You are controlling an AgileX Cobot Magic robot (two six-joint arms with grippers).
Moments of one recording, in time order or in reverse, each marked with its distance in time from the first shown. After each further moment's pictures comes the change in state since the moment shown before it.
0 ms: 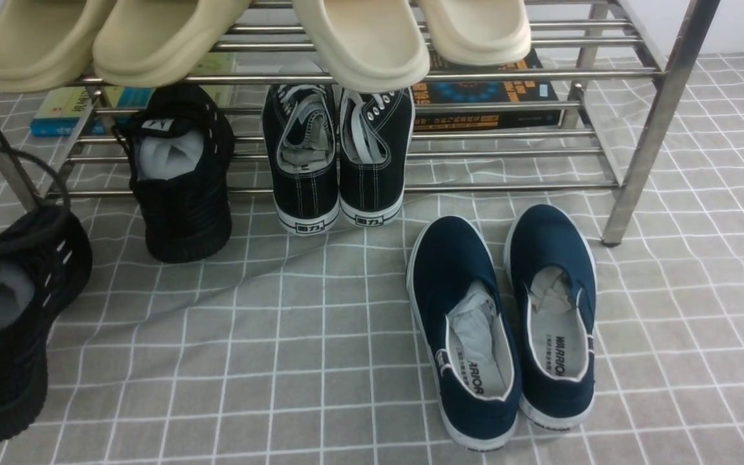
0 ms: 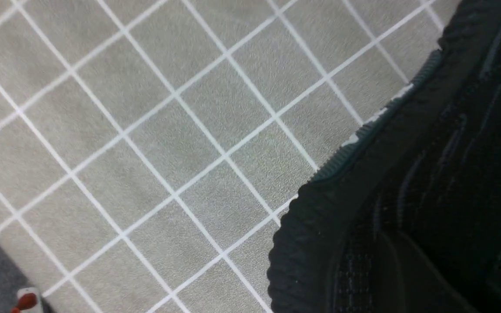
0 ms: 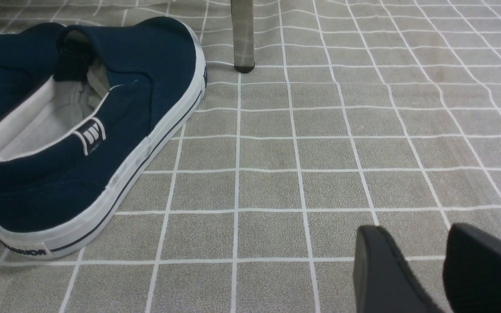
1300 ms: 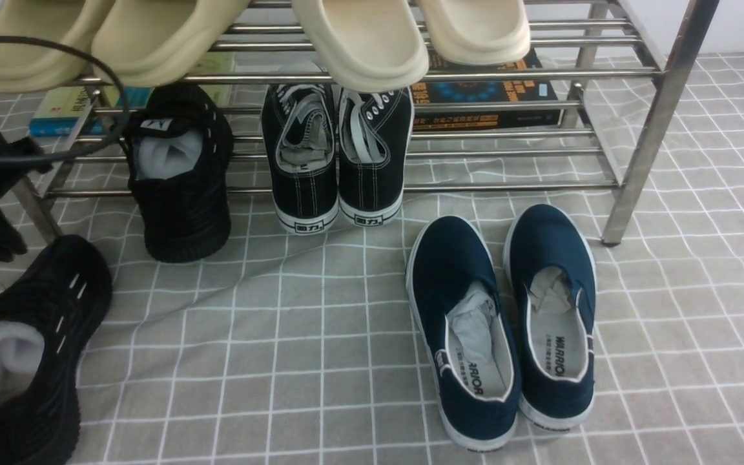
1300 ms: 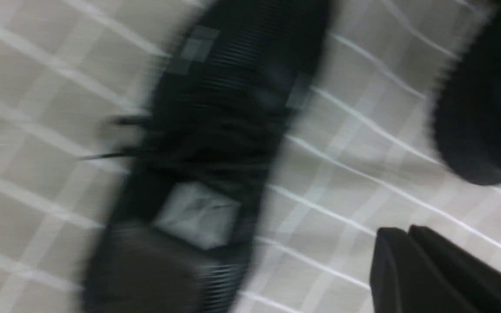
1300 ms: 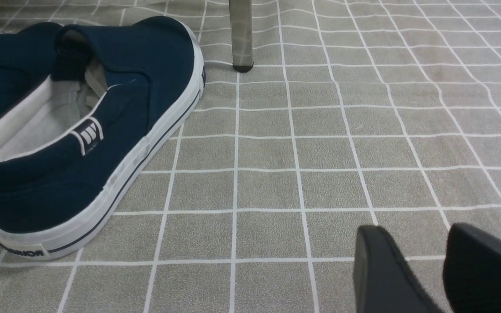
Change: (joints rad) right arm 0.000 0.000 0.000 0.000 0.000 0.000; left arm 0.000 0.152 -0.290 -0.370 0.012 0.551
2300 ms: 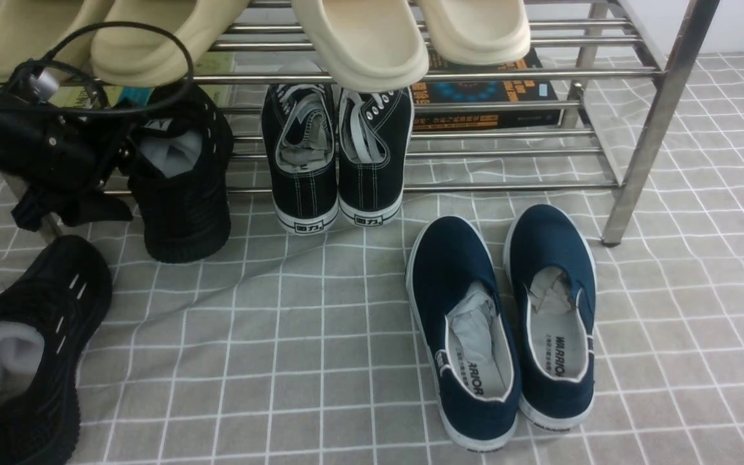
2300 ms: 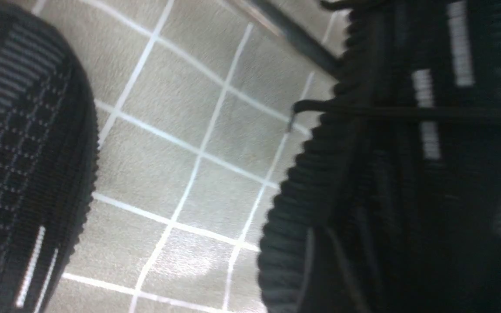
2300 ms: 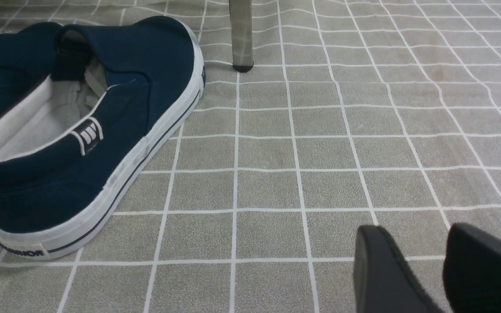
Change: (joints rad) right arm 0.000 0.000 0.000 0.000 0.000 0.000; left arm 0.000 0.369 -0.164 -0.439 -0.173 0.269
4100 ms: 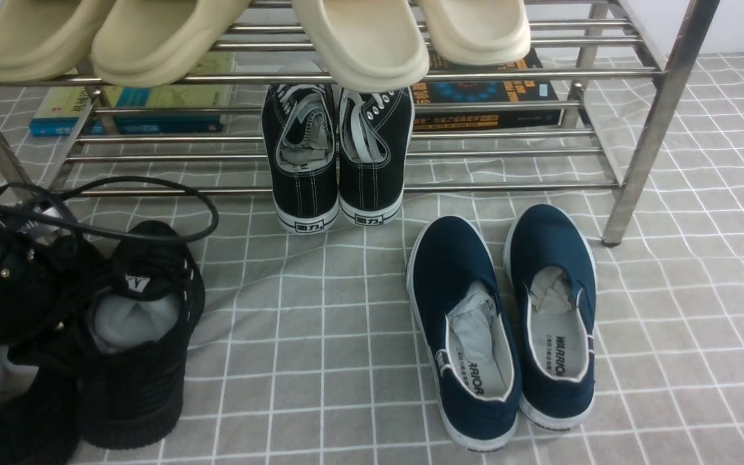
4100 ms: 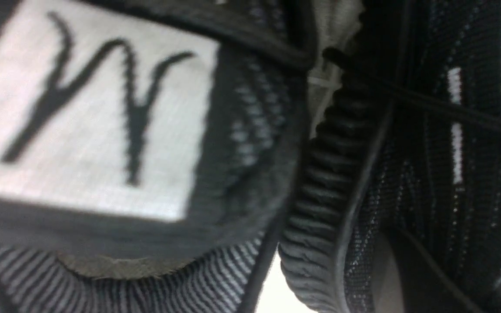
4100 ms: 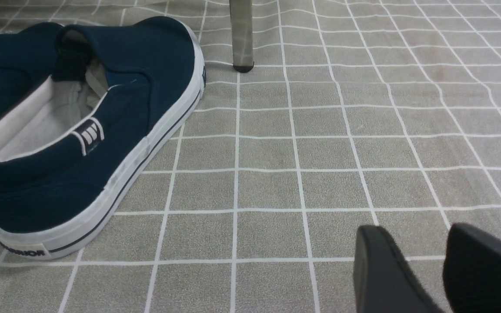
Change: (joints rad) right arm 0.000 0.000 0.000 0.000 0.000 0.000; left arm -0.003 -0.195 0.288 0.301 0.337 0.043
